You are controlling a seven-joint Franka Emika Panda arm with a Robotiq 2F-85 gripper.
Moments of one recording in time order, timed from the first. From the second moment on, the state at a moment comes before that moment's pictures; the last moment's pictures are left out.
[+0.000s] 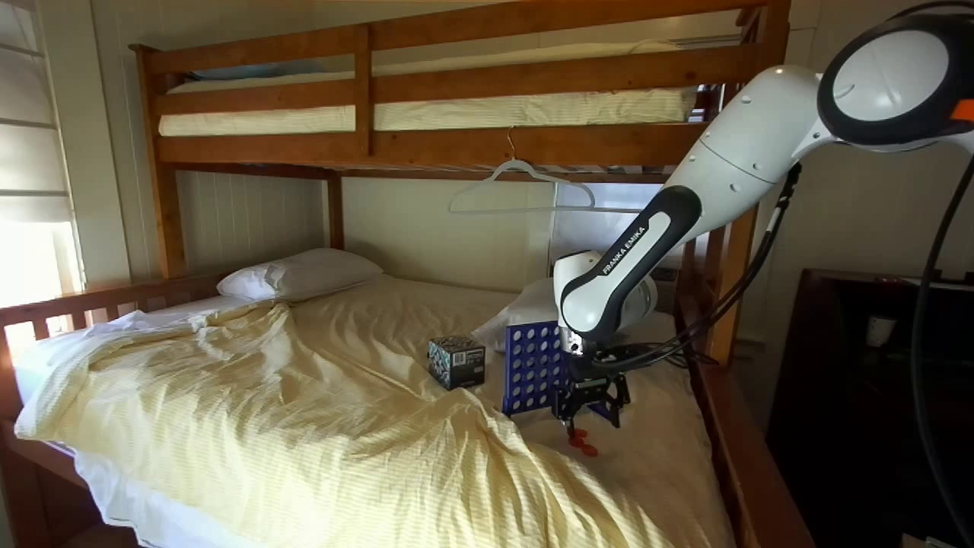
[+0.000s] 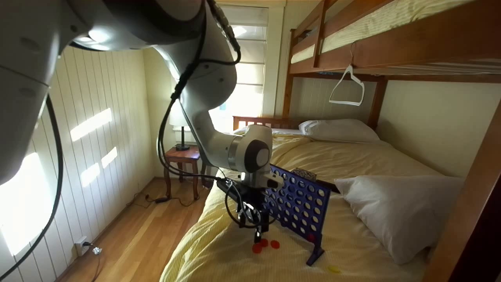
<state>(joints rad) 0.05 0.43 -0.13 -2.10 -0.06 2.36 0.54</state>
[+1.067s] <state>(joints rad) 0.07 0.61 -0.18 -1.92 -0.12 2.22 0.60</state>
